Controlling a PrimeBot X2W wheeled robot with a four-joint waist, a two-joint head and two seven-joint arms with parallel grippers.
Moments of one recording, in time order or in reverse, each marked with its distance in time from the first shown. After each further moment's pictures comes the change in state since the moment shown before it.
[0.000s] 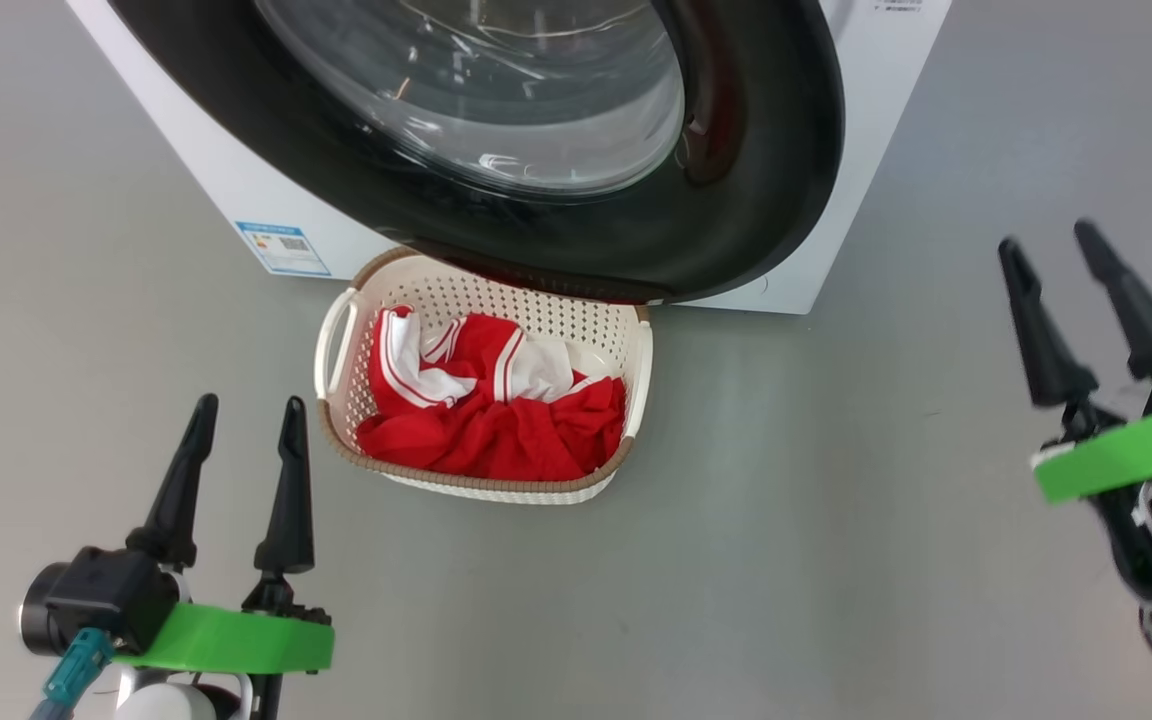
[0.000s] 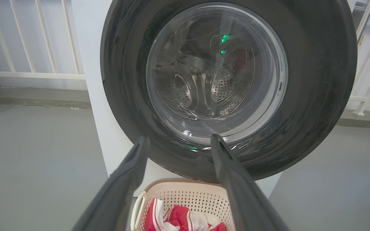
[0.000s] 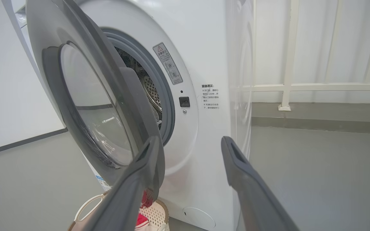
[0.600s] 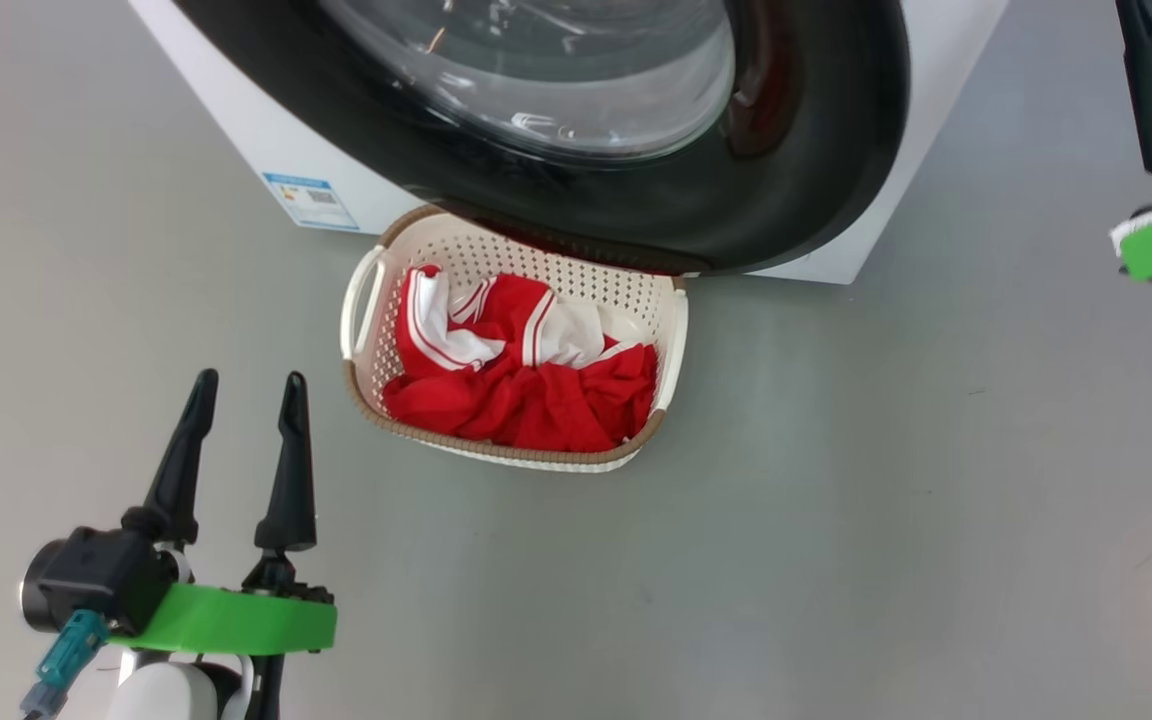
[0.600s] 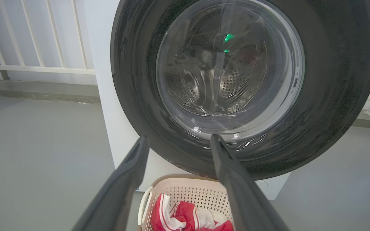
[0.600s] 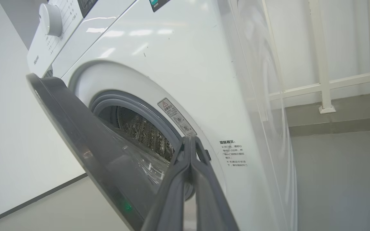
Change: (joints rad) left arm -0.030 0.000 -0.008 -0.006 -0.019 0.001 0.000; right arm -0.395 -0.153 0.208 0.150 0.443 0.000 0.034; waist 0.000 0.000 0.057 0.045
